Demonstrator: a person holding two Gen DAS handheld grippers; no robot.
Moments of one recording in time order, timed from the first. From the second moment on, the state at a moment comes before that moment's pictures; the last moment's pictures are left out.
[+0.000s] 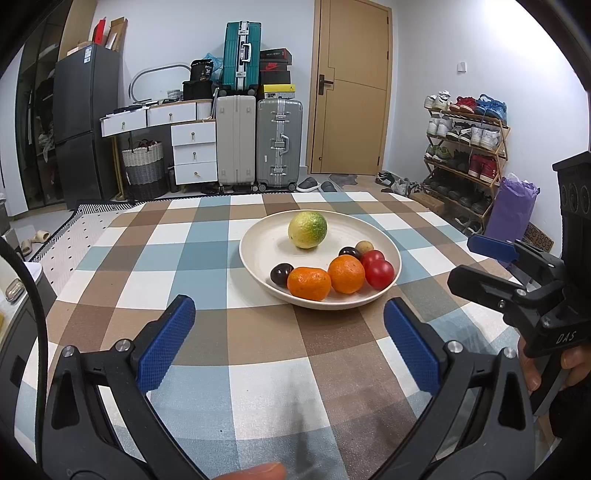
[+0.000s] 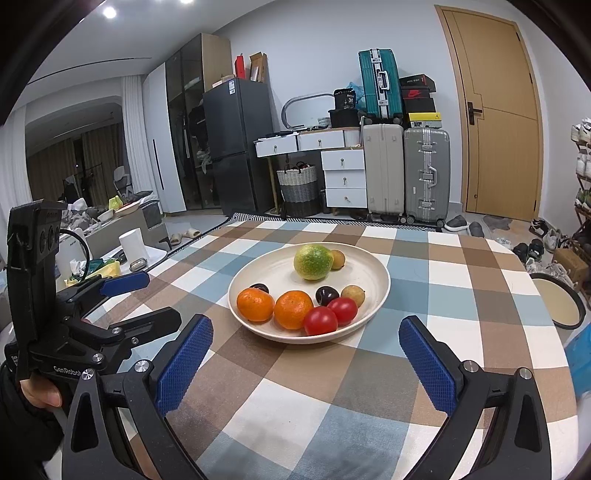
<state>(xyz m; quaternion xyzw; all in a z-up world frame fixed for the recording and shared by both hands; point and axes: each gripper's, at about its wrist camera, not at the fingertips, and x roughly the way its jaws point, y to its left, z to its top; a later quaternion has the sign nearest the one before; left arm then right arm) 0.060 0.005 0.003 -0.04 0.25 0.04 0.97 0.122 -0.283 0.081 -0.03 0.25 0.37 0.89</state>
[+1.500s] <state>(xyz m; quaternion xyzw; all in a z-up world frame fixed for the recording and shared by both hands) 0.060 0.002 0.003 -0.04 0.26 0.04 0.97 0.117 -0.279 0.080 -0.04 0.25 0.37 0.89</state>
